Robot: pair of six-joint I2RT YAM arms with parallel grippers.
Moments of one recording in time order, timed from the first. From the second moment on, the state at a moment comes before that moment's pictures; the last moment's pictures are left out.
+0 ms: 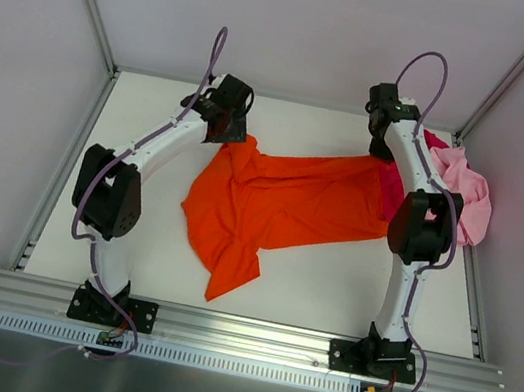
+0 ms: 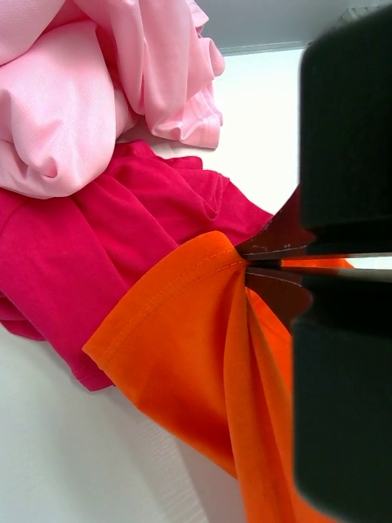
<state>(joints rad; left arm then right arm) -0.45 1.87 1.64 -0.72 -0.35 -0.55 0.21 2.16 2.06 -1.04 0.56 0.32</state>
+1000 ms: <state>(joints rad) -0.47 2.27 2.04 -0.76 -0.22 -0.46 0.36 2.08 1.90 -1.00 0.50 0.24</state>
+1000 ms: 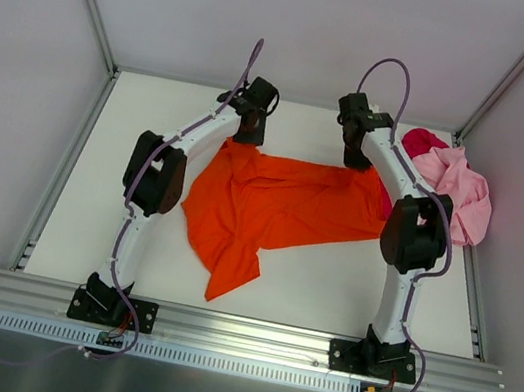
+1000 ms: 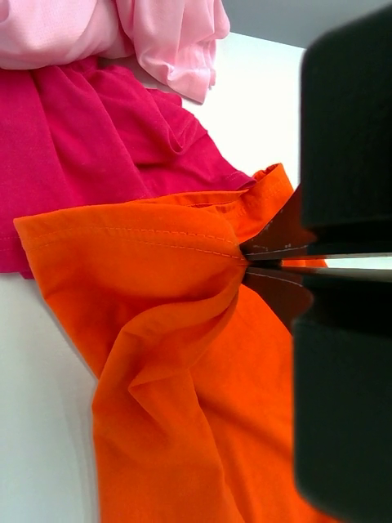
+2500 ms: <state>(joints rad) -0.48 2.31 2.07 -0.84 -0.33 -0.41 0.36 2.03 1.89 -0.97 0.48 0.18</state>
